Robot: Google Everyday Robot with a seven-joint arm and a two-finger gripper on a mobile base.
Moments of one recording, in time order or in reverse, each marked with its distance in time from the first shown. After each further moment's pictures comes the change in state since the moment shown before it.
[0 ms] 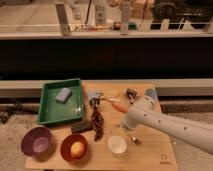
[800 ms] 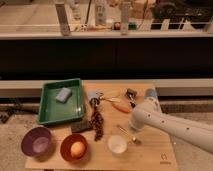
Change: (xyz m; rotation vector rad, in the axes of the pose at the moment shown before) arm 0.053 -0.015 0.018 0.012 0.138 -0.105
